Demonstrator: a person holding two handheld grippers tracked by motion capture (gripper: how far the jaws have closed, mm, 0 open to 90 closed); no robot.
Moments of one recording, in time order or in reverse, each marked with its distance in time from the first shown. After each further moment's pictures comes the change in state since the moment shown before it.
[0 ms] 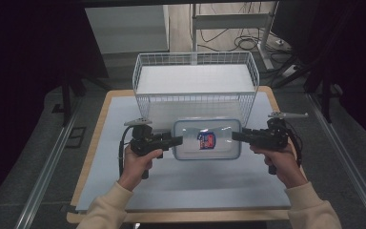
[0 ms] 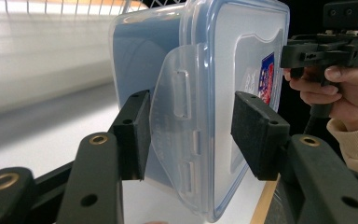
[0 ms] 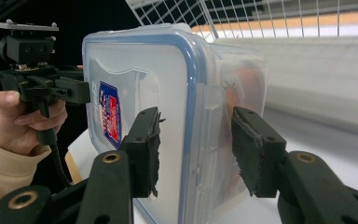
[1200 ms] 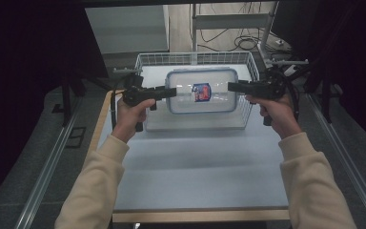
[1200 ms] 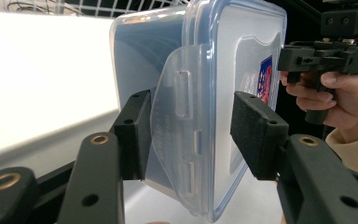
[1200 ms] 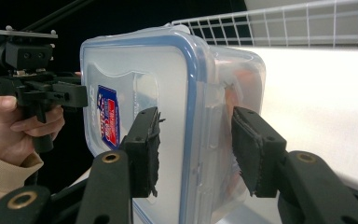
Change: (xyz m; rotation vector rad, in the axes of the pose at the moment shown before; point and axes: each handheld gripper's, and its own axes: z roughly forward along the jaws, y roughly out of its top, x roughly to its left) left arm 0.029 0.124 -0.012 -0.080 -0.011 0.041; right arm -0.003 0.127 0.018 -0.081 -0.018 -0.079
